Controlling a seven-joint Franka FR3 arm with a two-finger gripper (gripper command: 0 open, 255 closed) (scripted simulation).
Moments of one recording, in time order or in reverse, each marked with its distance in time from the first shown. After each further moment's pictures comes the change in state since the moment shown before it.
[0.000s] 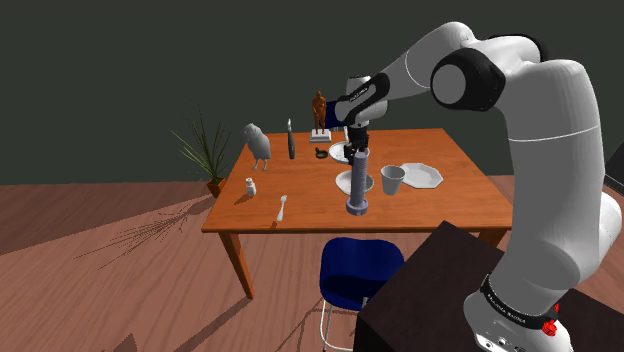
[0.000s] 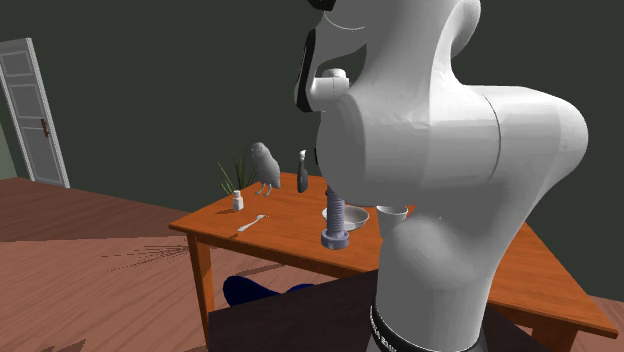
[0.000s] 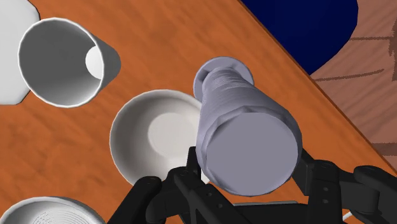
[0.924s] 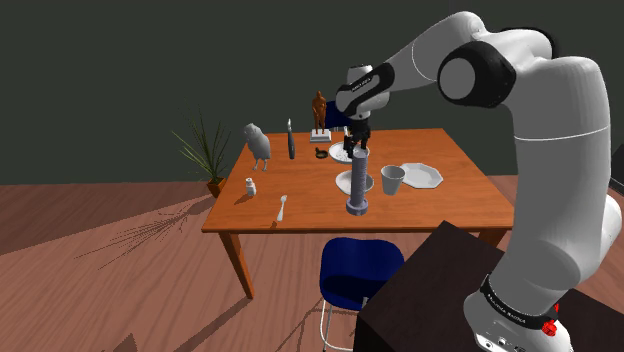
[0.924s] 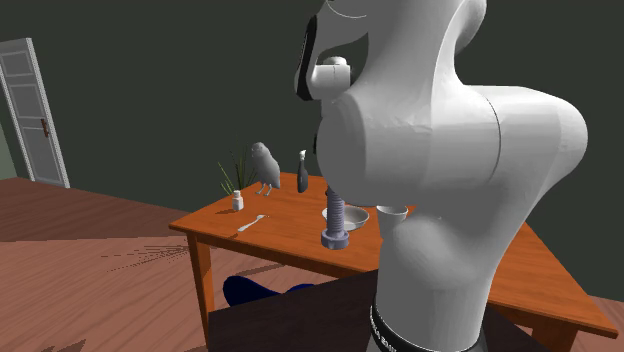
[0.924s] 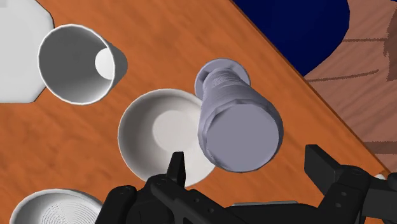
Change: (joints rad) arm 0.003 -0.050 -0.006 0.015 -0.011 -0.067 0.005
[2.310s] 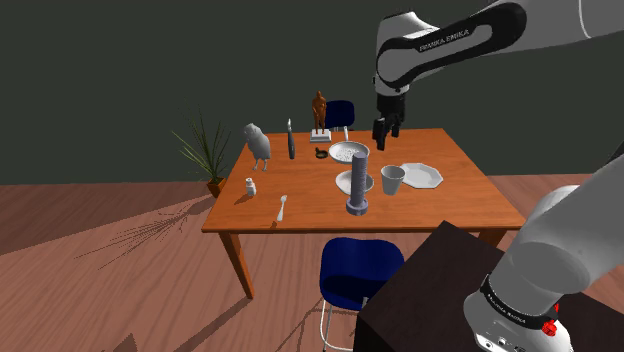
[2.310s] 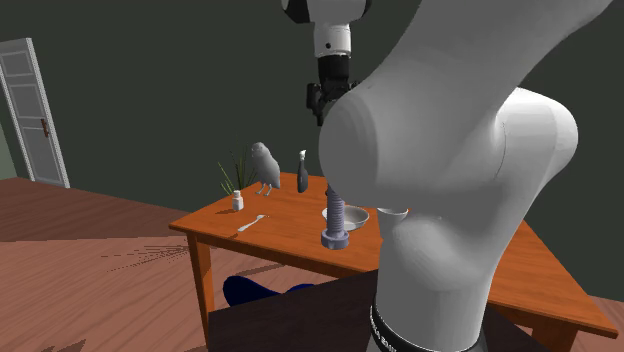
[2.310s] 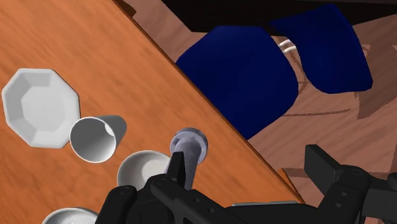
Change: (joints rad) arm 0.085 -0.767 0.053 -0.551 -0.188 -0.211 0.173
